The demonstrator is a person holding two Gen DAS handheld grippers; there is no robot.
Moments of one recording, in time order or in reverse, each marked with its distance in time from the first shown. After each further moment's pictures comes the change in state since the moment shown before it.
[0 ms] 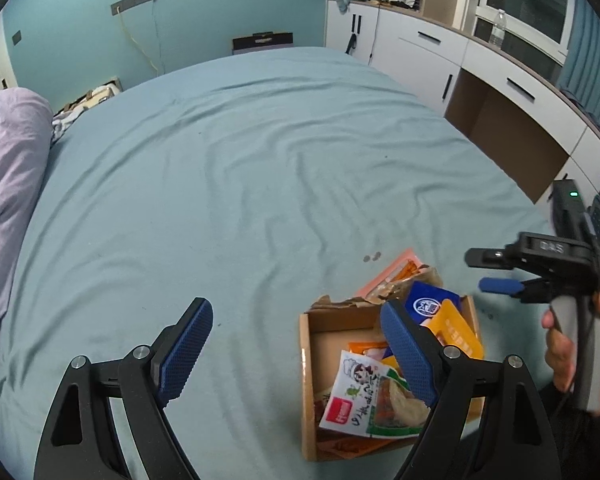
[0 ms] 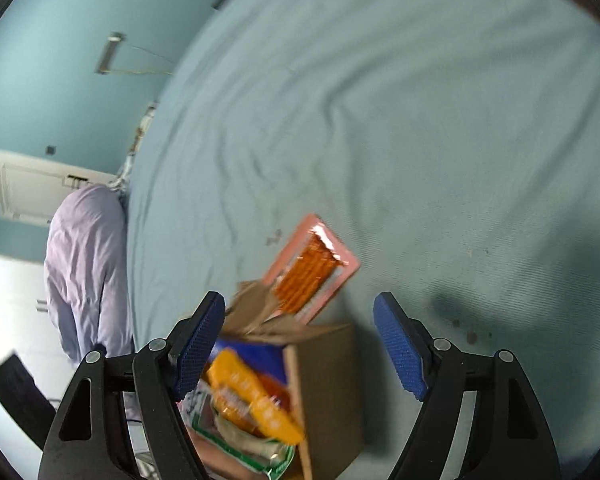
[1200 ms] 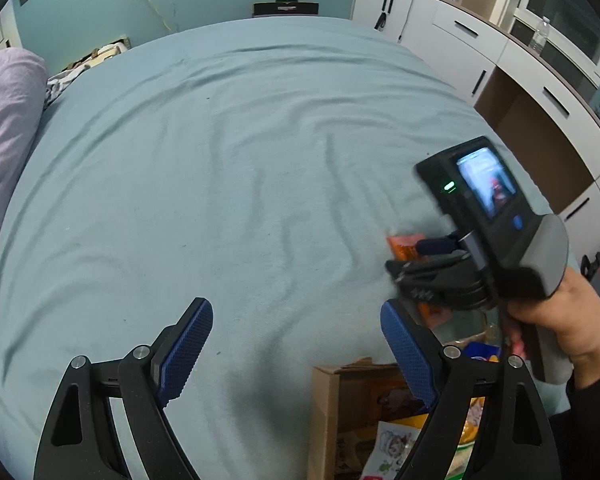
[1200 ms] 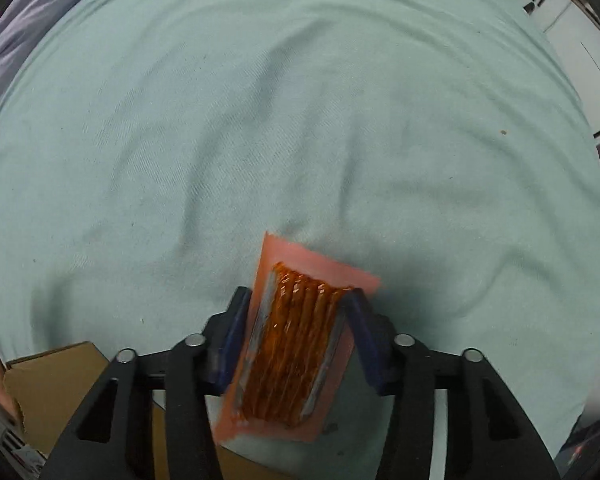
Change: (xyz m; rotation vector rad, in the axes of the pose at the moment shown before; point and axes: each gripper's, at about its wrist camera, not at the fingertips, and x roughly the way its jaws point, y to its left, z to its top) left arm 0.065 0.026 0.030 -0.102 0.107 0.000; right arm 0.146 0.148 0.088 -0.789 0.179 -0.579
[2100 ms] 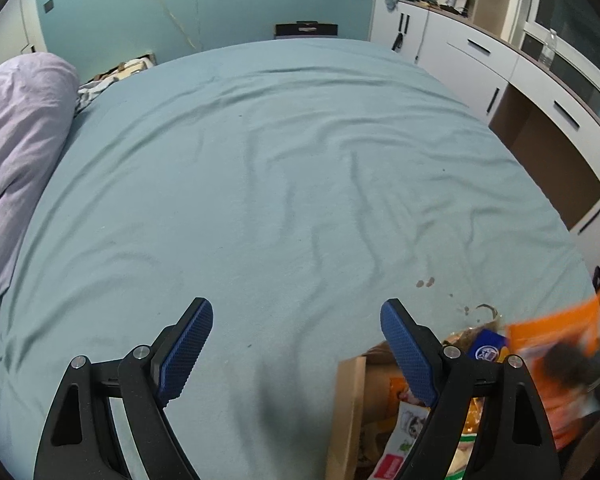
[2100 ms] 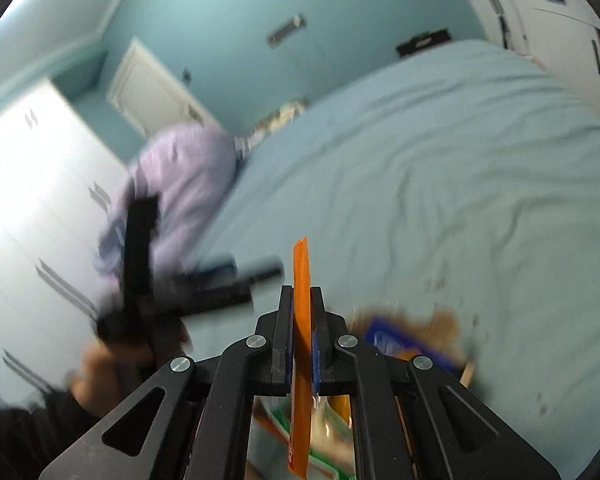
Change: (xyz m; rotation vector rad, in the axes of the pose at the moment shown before) left arm -0.027 0.010 -0.016 -0.027 -0.093 0.081; right arm -0.135 0.034 -0.201 0.165 -0.604 0.431
